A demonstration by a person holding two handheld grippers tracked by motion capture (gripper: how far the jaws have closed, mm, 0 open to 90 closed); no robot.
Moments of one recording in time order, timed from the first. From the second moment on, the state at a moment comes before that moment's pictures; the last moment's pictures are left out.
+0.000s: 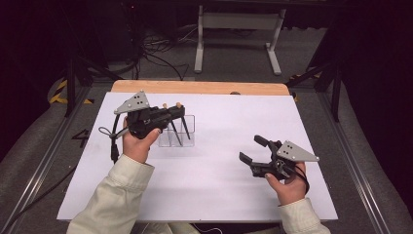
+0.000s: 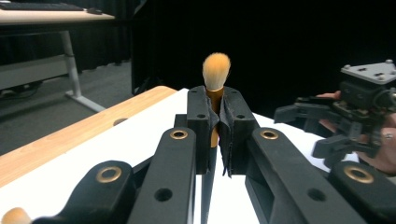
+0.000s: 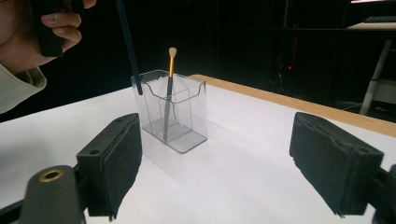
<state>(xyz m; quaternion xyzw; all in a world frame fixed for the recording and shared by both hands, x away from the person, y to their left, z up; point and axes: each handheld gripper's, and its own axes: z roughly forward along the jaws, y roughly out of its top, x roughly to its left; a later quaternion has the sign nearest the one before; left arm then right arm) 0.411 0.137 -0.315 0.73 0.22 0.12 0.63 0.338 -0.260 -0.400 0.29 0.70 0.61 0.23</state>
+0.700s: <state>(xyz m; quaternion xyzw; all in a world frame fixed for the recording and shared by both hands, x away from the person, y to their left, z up) 0.416 0.141 -0.316 0.73 0.27 0.21 0.60 0.333 -0.270 -0.401 0.30 0.70 0.60 0.24</state>
